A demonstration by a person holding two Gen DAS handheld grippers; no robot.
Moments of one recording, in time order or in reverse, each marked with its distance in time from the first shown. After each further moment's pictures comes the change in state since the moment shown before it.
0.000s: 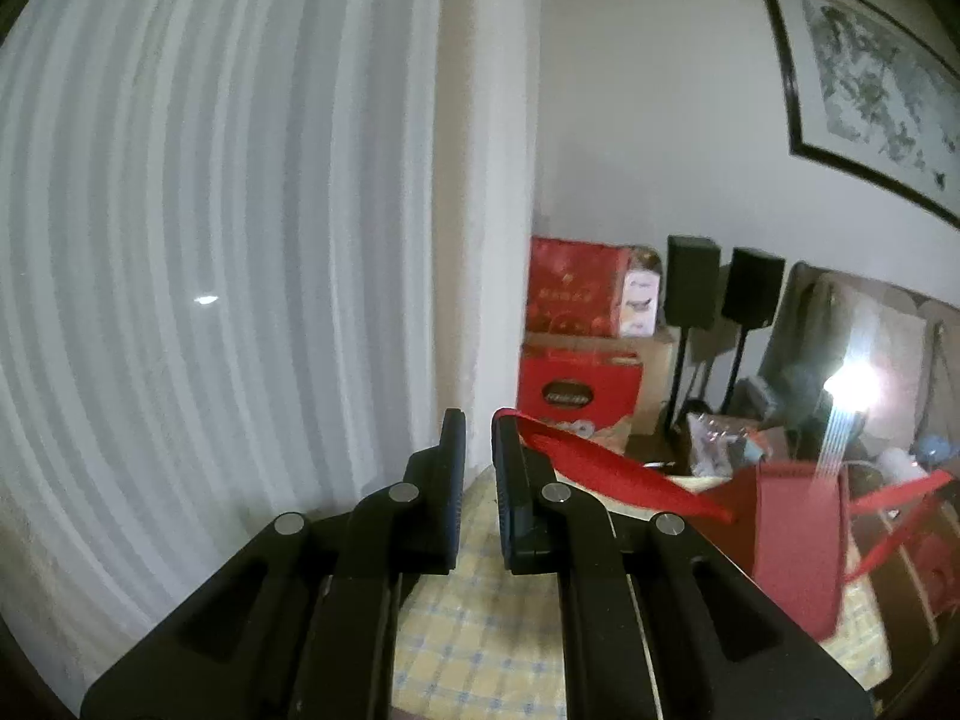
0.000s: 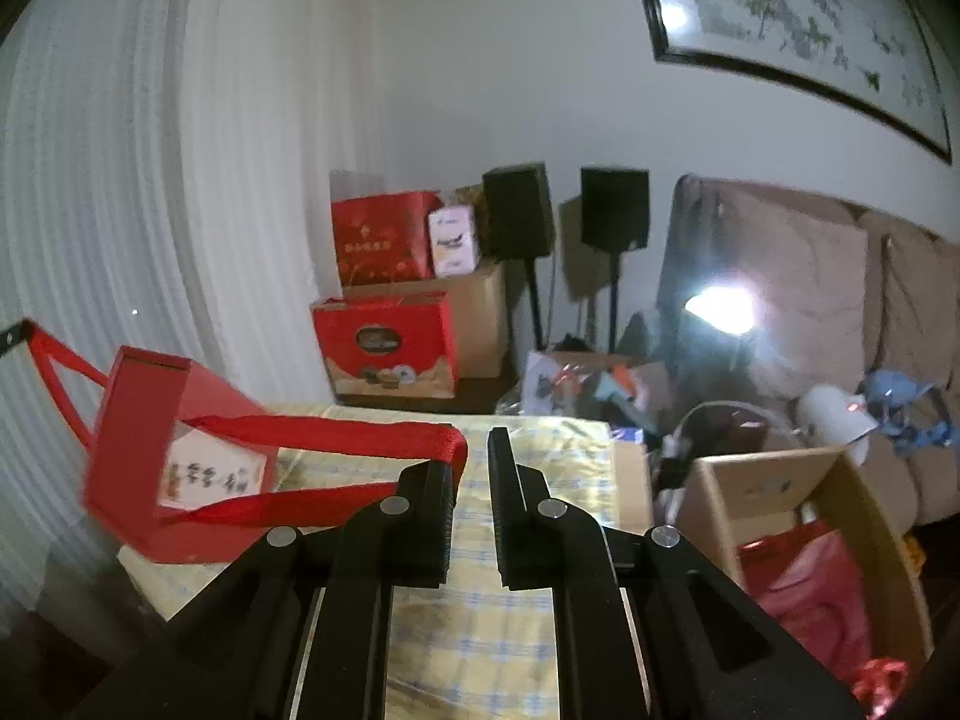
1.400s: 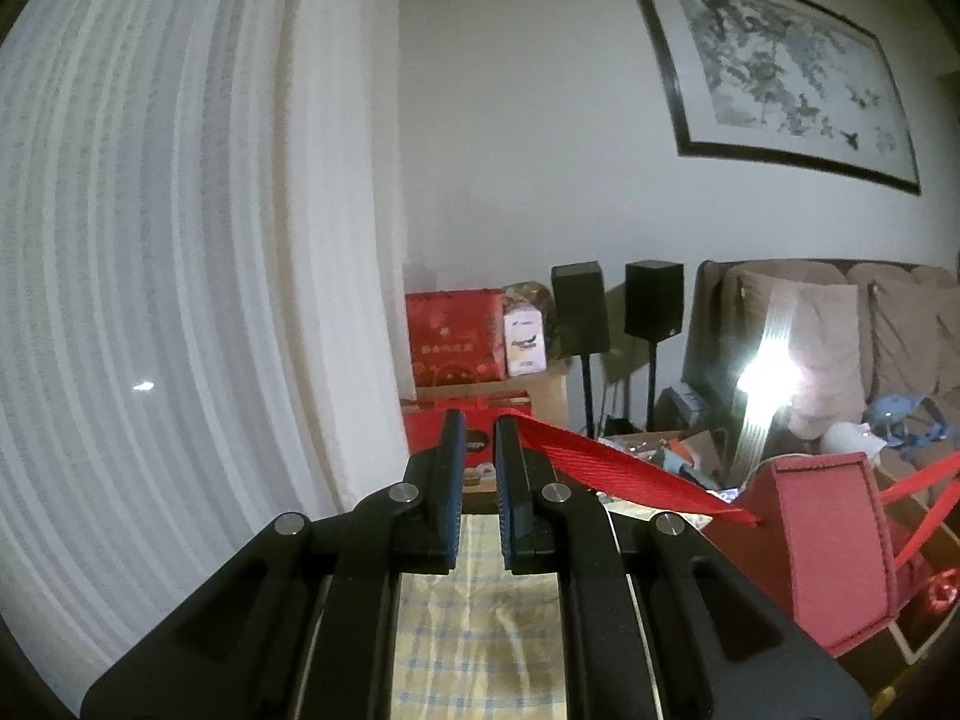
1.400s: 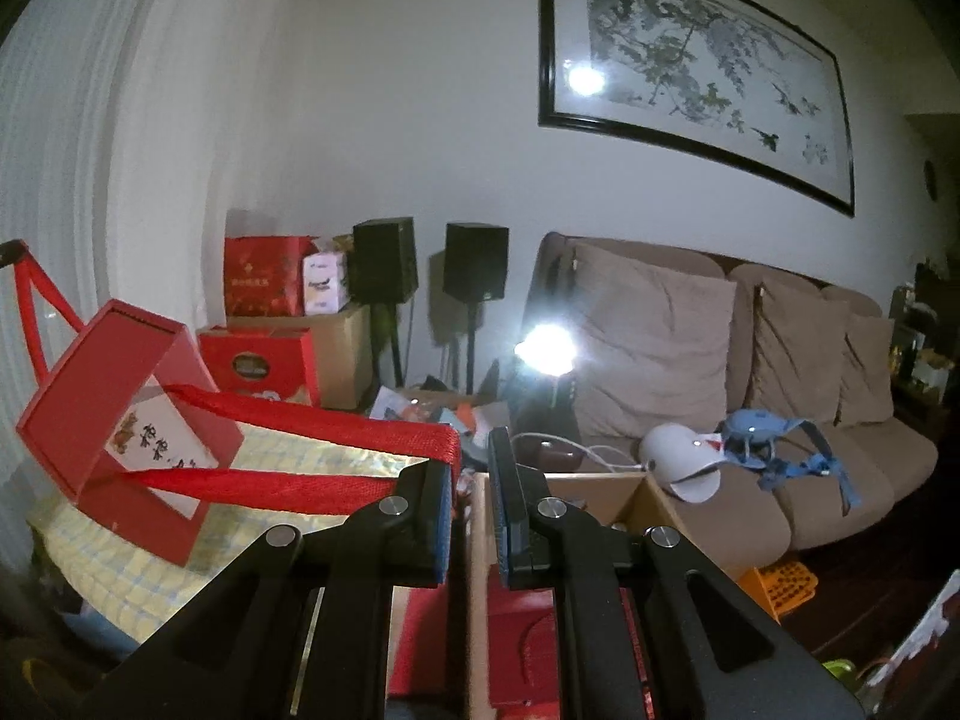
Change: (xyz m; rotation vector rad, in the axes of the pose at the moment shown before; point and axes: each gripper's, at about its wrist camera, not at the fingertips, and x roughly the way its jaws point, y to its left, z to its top) left arm -0.052 -0.158 0.022 0.159 -0.109 -0.135; right arm -0.106 -0.113 -0.022 -0.040 -0.117 -0.252
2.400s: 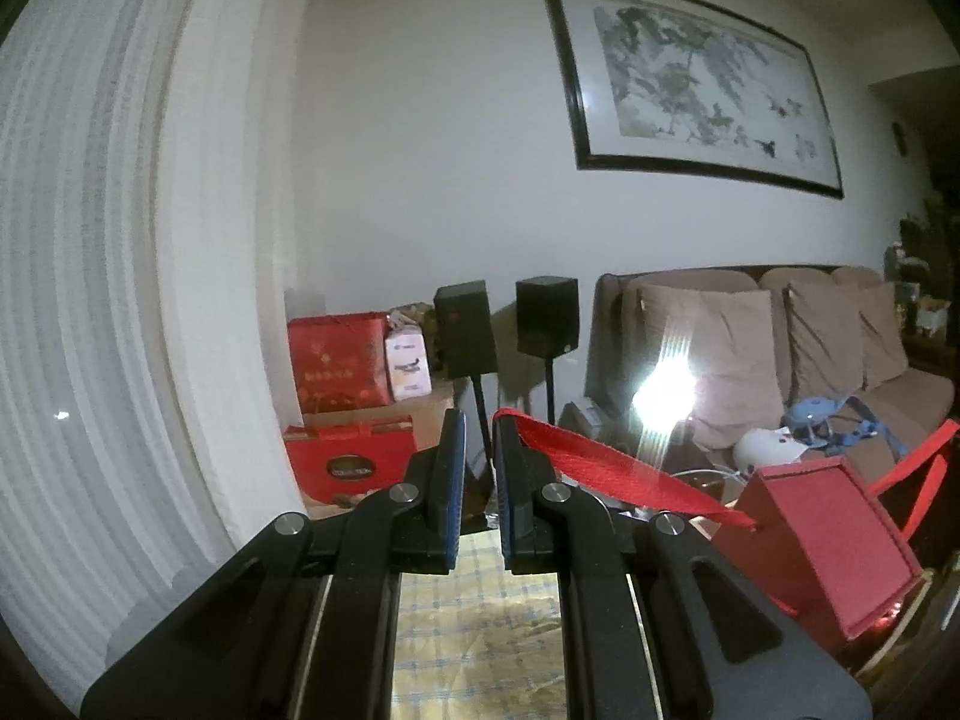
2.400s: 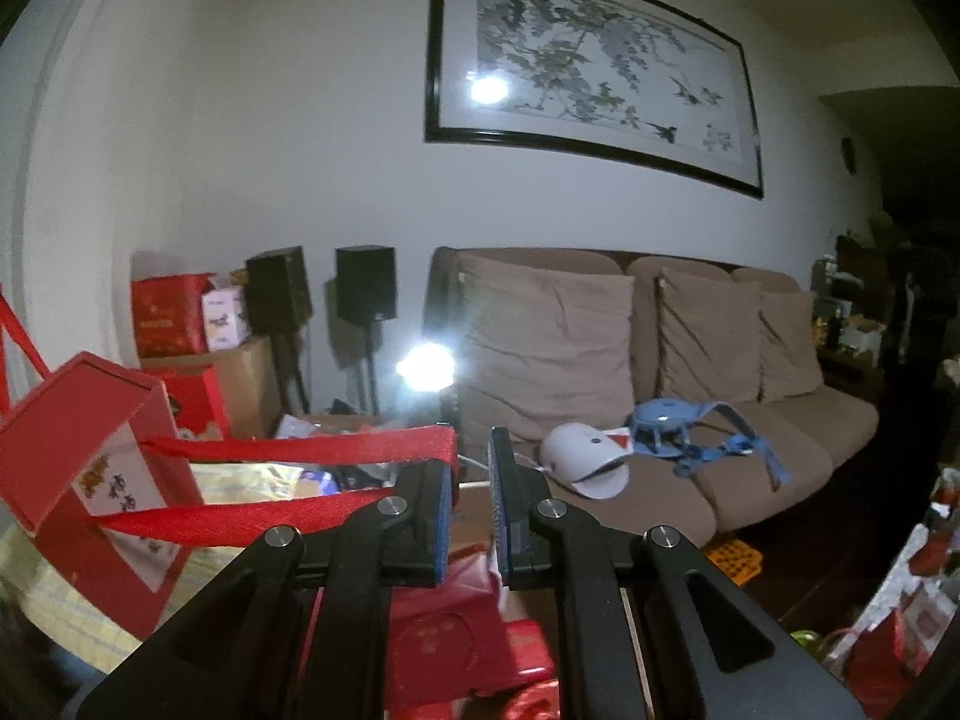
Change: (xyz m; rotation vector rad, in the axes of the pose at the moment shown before) left arm -0.003 -0.091 0.024 0.034 -0.025 -0.200; right arm -0.034 -0.098 0.002 0.097 -0.031 -0.206
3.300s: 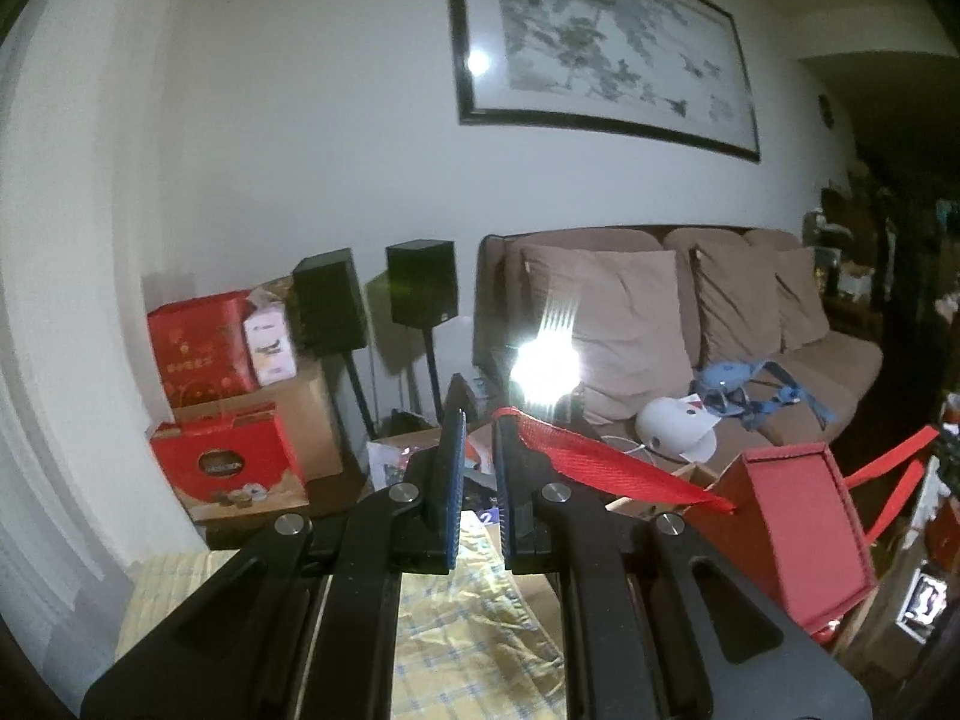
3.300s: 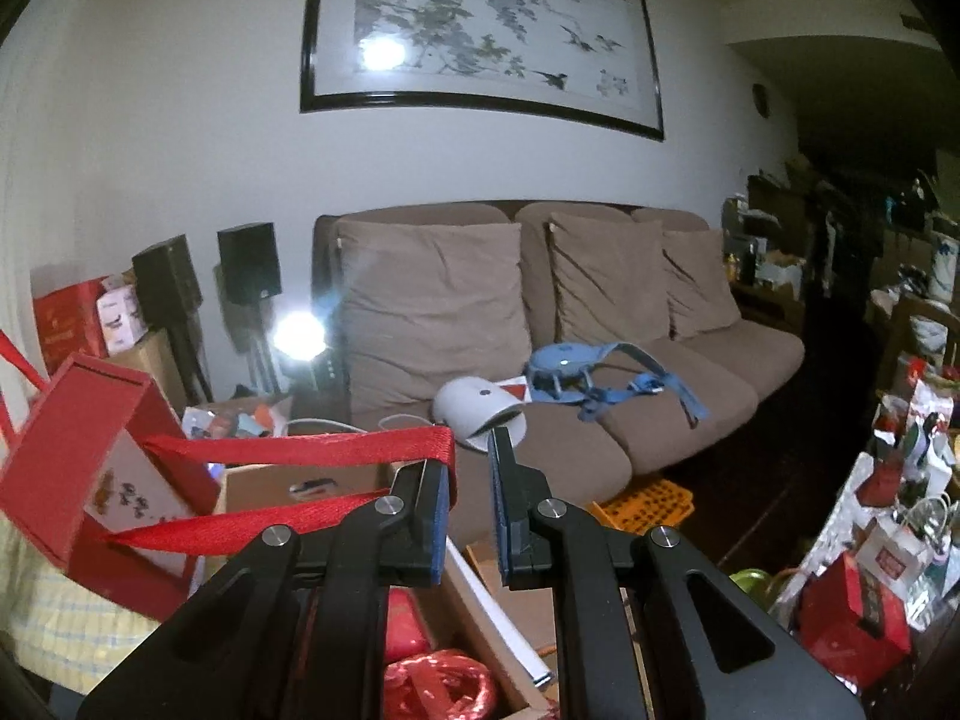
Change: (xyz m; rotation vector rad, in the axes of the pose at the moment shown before) left arm 0.069 -0.114 0.014 0.062 0.101 -0.240; right arm 0.010 -0.101 -0.022 0.118 0.100 -0.201
